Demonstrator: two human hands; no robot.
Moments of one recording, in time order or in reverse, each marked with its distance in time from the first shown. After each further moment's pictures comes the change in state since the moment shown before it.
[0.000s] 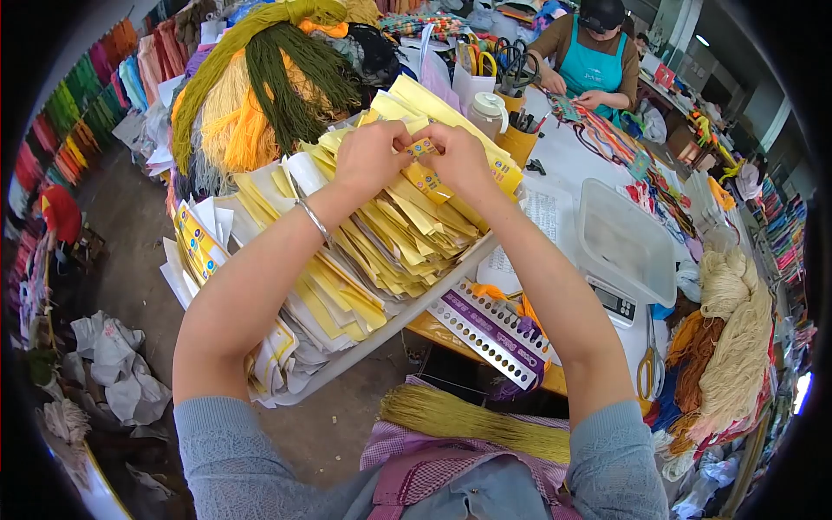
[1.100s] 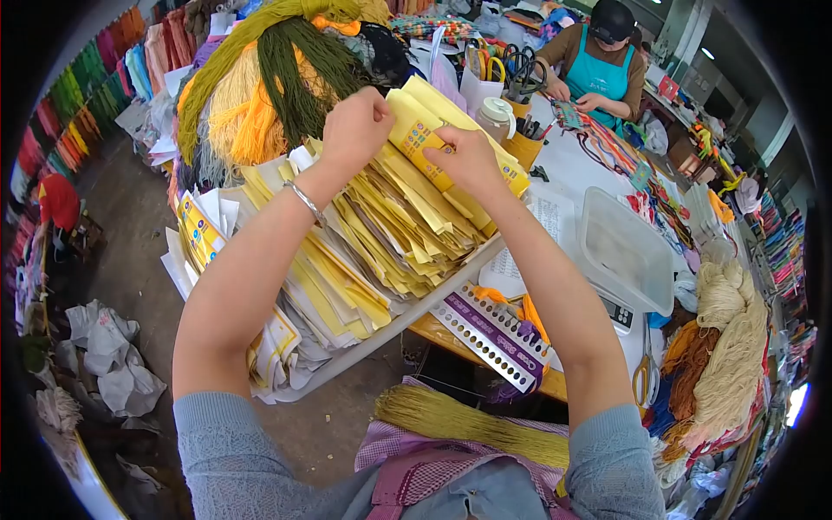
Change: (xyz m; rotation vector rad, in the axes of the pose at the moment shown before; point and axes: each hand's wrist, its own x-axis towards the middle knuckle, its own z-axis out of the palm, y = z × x) left_hand 0.020 -0.018 -0.024 -0.025 0.180 -0.148; right_hand 0.005 0.005 -0.005 -0.016 0.016 -0.034
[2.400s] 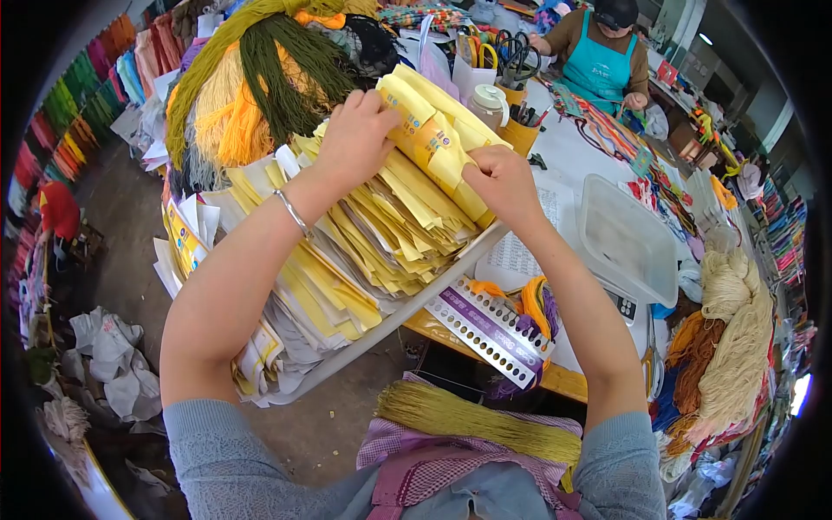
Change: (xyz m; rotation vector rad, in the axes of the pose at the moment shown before) left_hand -0.022 0.009 0.005 0.224 -0.068 0.447; right_hand -0.051 0.023 -0.035 0.037 0.123 -0.182
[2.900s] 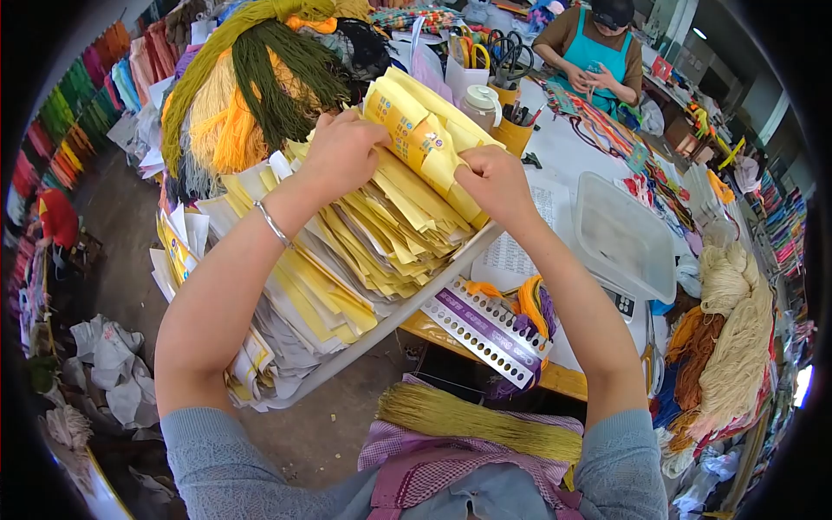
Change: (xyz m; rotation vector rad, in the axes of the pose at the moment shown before) left_hand -0.008 0.001 -0.014 0.030 -0.189 -0.002; right_hand 0.001 -0.002 0.000 -0.025 0.013 -0.001
